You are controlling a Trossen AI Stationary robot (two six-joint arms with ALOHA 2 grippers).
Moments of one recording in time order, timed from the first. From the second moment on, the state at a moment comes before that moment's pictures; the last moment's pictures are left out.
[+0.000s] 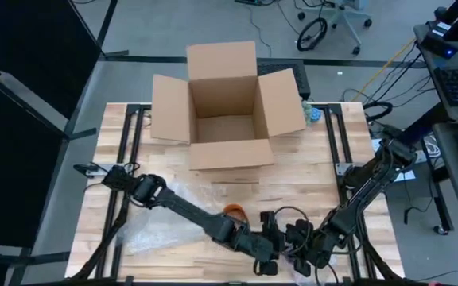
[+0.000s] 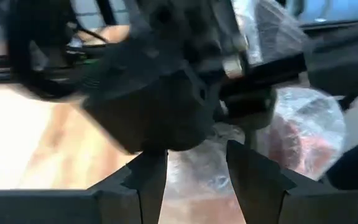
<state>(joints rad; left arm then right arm) -0.45 2.43 2.13 -0.26 -0.34 -0.14 0.88 1.56 0.86 -0.21 0.23 1.19</state>
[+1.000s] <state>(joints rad) -0.46 2.50 2.13 -0.24 -0.32 -0.12 0.88 1.56 1.32 -0.83 0.19 0.93</state>
